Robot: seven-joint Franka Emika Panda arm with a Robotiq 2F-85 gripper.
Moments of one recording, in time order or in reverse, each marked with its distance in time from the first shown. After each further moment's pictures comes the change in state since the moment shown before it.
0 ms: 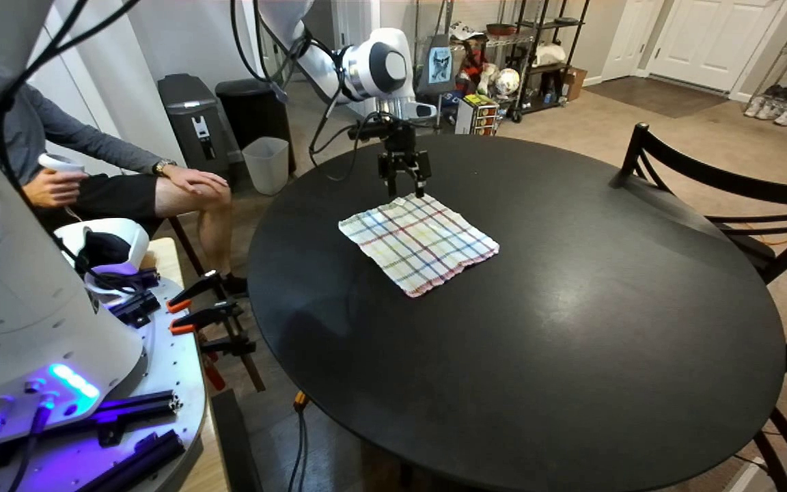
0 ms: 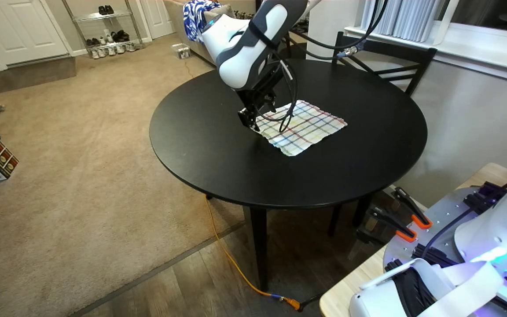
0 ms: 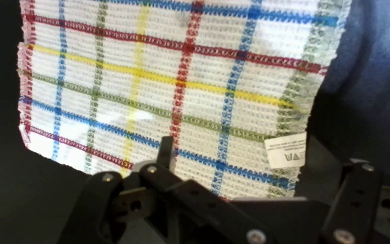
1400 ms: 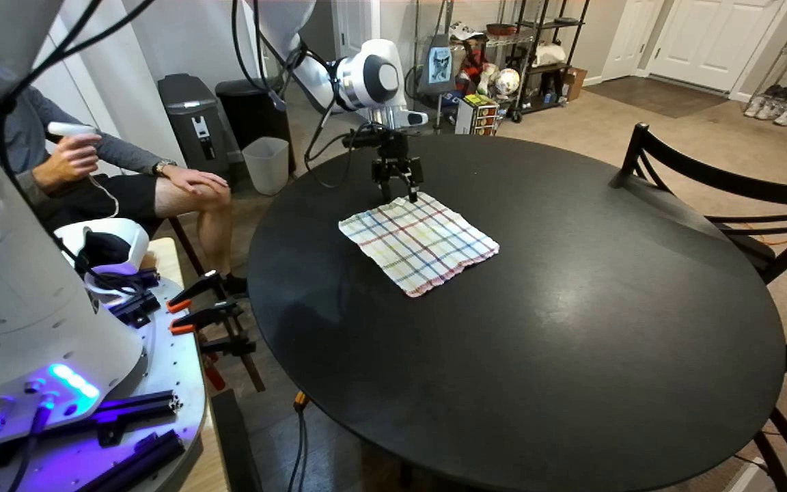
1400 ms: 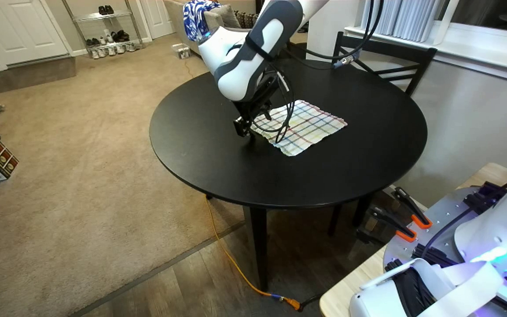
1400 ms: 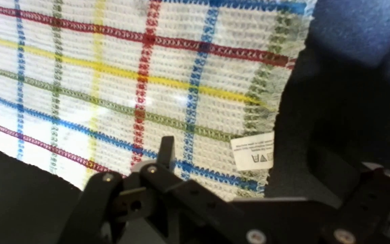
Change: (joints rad) arm 0.029 0.038 -0.003 -0.002 -0.009 0.061 0.047
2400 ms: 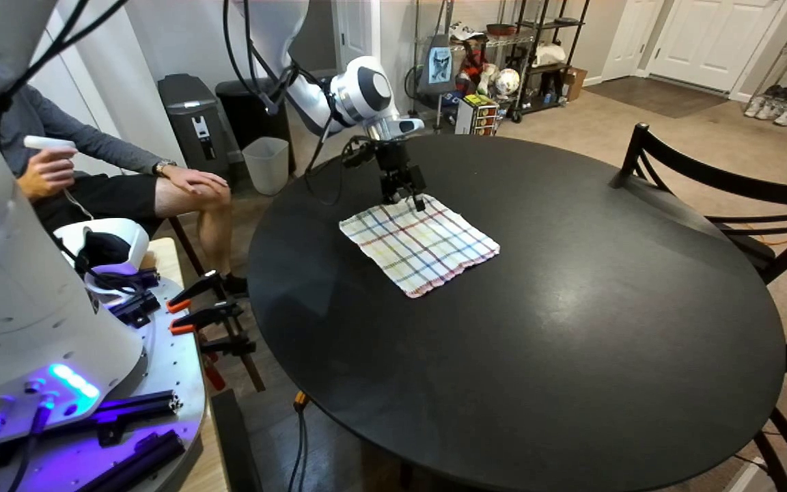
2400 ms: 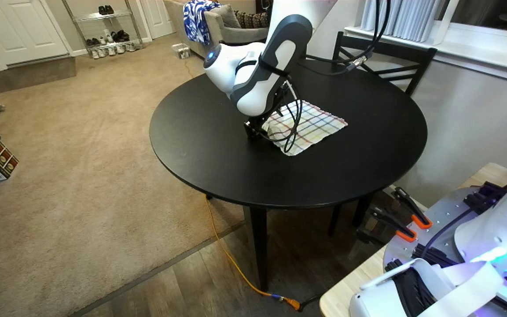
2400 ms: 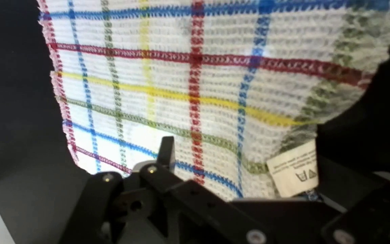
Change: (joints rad) arm 0.104 0.000 -0.130 -0.087 -0.189 0.049 0.330
